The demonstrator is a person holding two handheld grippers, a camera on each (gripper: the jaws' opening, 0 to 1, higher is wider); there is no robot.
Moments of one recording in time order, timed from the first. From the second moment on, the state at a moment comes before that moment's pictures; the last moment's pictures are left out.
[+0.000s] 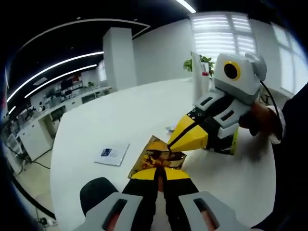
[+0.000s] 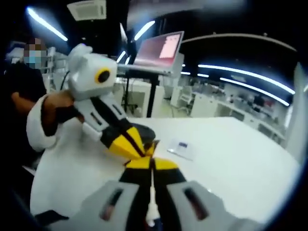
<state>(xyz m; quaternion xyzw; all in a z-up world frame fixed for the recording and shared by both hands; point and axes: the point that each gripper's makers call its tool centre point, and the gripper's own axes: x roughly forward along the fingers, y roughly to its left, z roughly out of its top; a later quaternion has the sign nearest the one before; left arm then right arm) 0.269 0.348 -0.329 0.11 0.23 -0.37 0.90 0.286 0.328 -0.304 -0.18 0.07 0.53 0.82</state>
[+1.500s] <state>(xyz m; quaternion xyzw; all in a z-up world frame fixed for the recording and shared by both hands) 0.270 0.382 -0.316 0.13 0.20 -0.34 0.91 0.276 0.319 -0.280 -0.15 0.03 0.53 0.84</state>
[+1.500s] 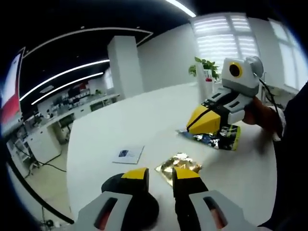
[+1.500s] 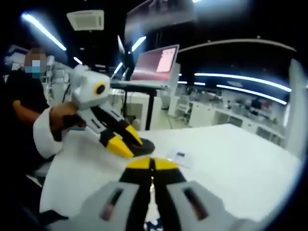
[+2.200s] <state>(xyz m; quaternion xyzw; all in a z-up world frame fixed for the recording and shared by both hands) 0.250 0.371 -0.340 0.10 0.28 -0.36 0.89 0.287 0.316 -0.326 -0.18 0.13 0.51 0.83</state>
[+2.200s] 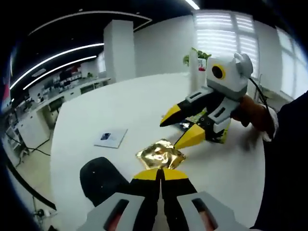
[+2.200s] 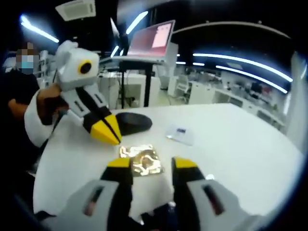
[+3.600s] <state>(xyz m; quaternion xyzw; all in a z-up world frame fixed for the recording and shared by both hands) 0.241 0.367 -0.342 0.02 0.31 -0.35 0.88 0.289 0.308 -0.329 -0.17 0.13 0.51 0.83</state>
